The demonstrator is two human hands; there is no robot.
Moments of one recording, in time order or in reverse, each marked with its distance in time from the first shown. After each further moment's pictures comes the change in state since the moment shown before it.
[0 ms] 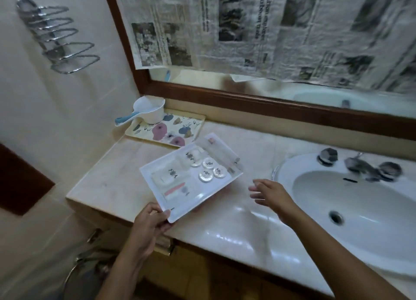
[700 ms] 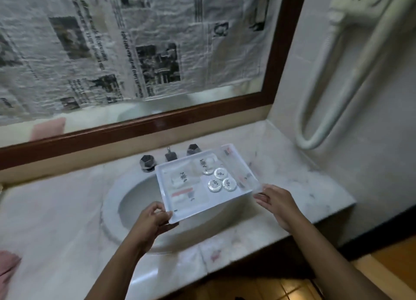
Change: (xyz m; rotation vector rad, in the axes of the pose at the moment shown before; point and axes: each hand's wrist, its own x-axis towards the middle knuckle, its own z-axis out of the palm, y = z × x) left_hand -0.058 -0.148 0.457 0.488 -0.653 -0.139; right_hand -0.208 0.169 -0.437 0.690 0.737 0.115
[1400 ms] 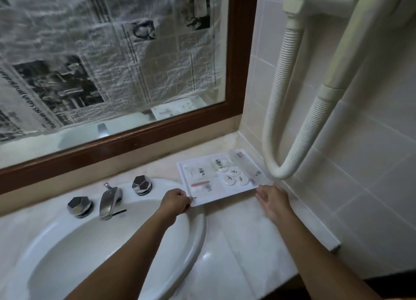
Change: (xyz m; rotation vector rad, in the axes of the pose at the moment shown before) left_hand 0.225 0.046 0.254 0.456 0.109 -0.092; right_hand 0.230 -0.065 -0.111 0.354 0.183 0.095
